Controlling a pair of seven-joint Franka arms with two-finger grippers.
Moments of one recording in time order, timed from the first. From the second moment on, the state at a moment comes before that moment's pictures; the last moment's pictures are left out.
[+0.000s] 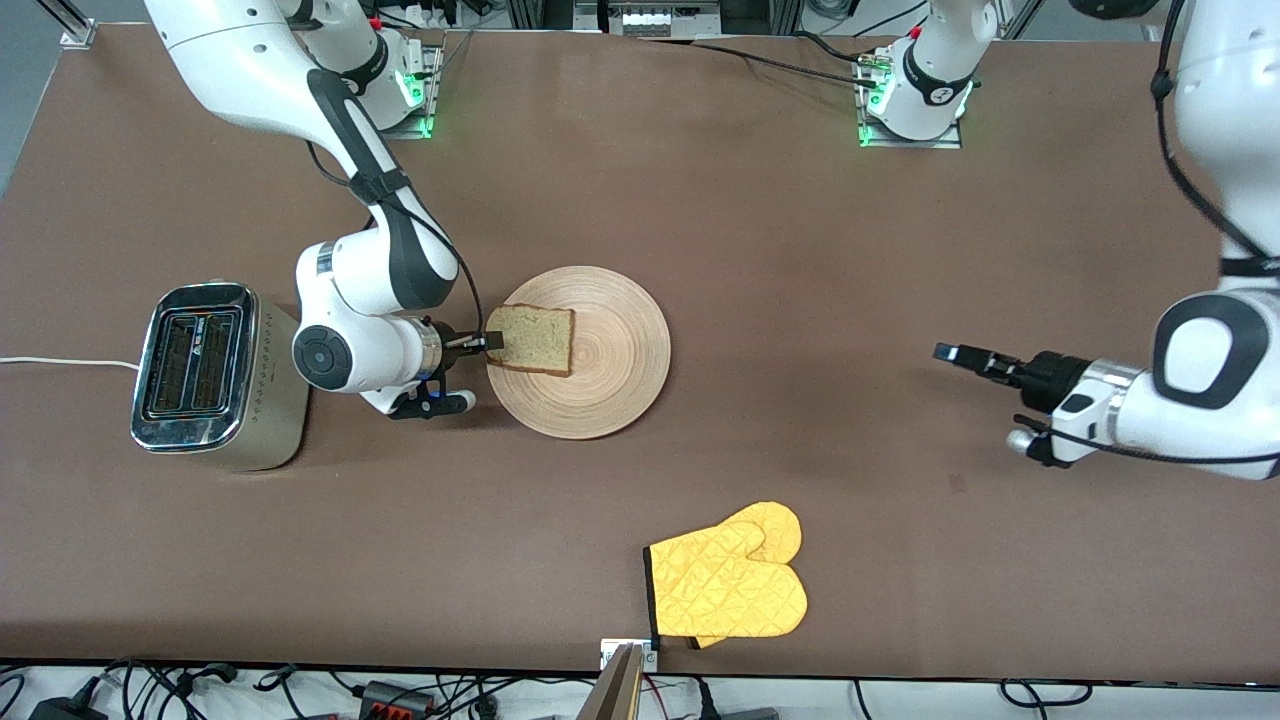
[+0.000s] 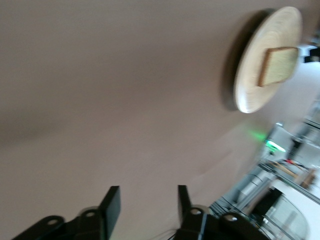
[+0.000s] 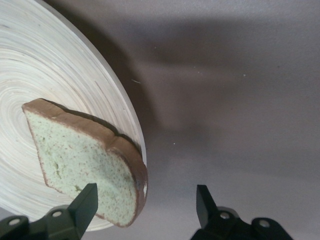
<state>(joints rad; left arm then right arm) 0.25 0.63 -0.22 -1.33 -0.37 1.39 0.23 0.30 0.59 0.04 -1.72 0.29 1.99 0.09</state>
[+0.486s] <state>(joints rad) 0.17 0.35 -0.24 -1.33 -0.04 1.37 -0.04 0.34 0.60 0.04 -1.72 0.29 1.99 0.12</state>
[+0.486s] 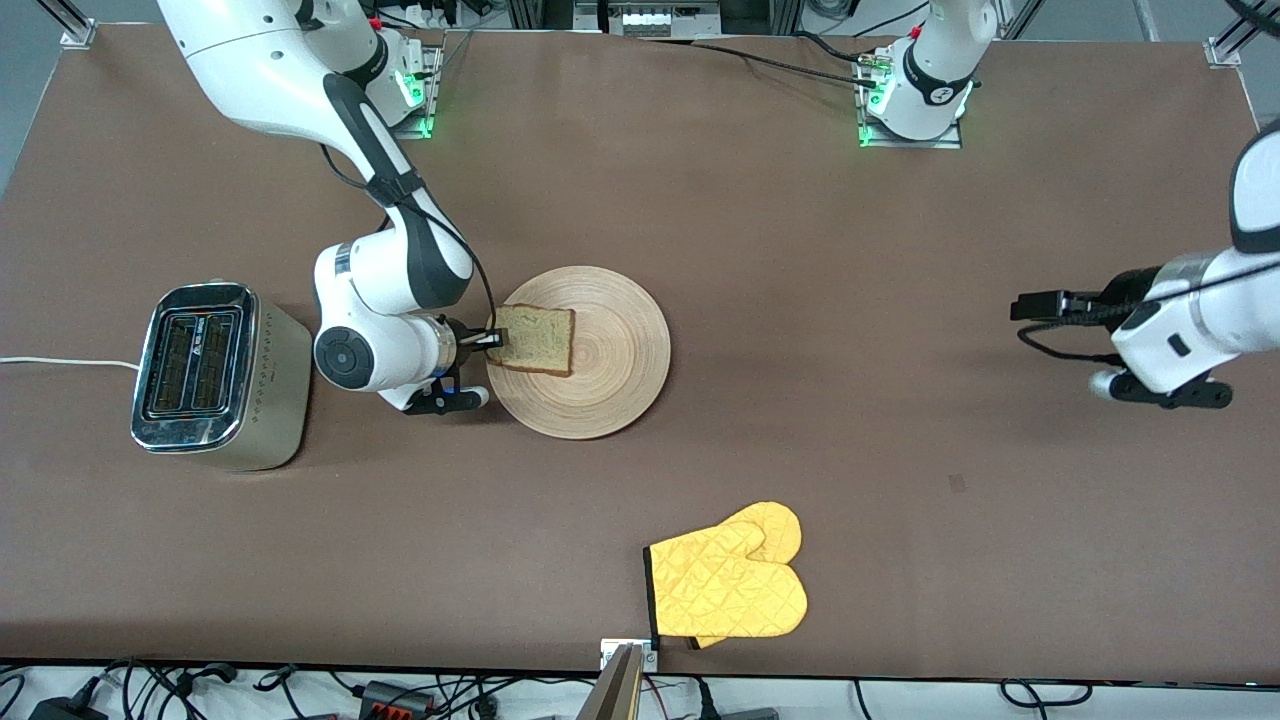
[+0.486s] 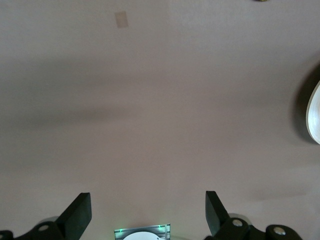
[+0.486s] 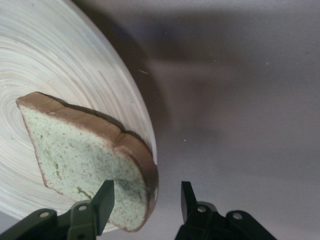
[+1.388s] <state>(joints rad) 0.09 0.24 -0.26 -1.44 0.08 1.49 -0.11 0.34 0.60 0.03 -1.67 0.30 1.96 0.12</state>
